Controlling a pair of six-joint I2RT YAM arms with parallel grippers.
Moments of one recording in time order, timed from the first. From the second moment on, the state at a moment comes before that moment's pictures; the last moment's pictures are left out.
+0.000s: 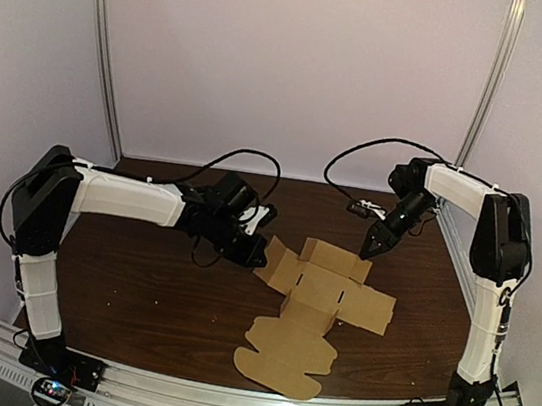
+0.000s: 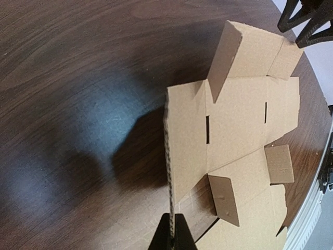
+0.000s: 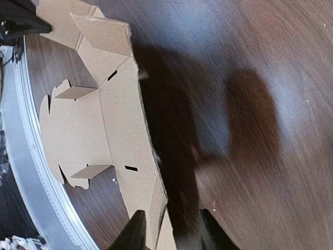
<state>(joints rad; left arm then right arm) -0.83 1.91 1.32 -0.31 0.26 -0.51 0.24 2.13 1.83 -1.33 -0.66 -0.69</state>
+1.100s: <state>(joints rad) -0.83 1.89 1.26 -0.25 0.22 -0.51 0.32 2.23 1.95 -1.34 -0.68 -0.68</state>
